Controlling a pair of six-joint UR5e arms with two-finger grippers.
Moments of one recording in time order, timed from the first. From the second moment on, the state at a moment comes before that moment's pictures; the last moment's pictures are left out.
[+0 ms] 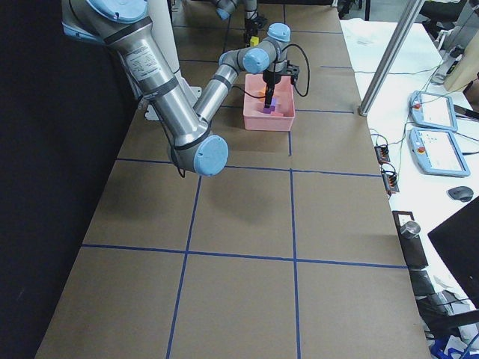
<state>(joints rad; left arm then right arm) -0.79 -1.39 -1.71 -2.35 -2.09 -0.55 0.79 -0.95 1.88 -1.86 2.15 1.06</state>
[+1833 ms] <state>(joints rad) -0.59 -2.55 -1.64 -1.30 -1.97 -1.15 1.35 -1.49 1.89 -1.85 2.31 -0.18</state>
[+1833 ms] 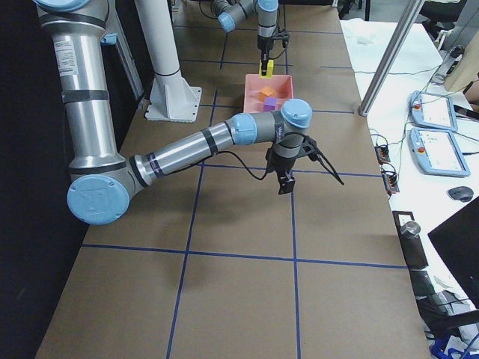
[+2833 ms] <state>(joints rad) -0.60 -2.39 -1.76 -1.35 -1.91 -1.03 1.39 -1.57 1.88 -1.85 2.31 -0.21</state>
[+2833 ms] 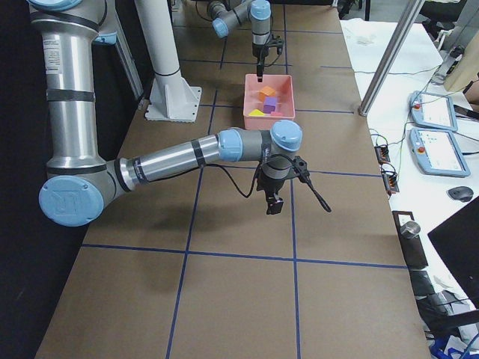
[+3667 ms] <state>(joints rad) -1.20 -1.93 -1.74 -1.35 -2.23 -0.04 1.53 -1.65 1.85 -1.85 2.35 -0.19</state>
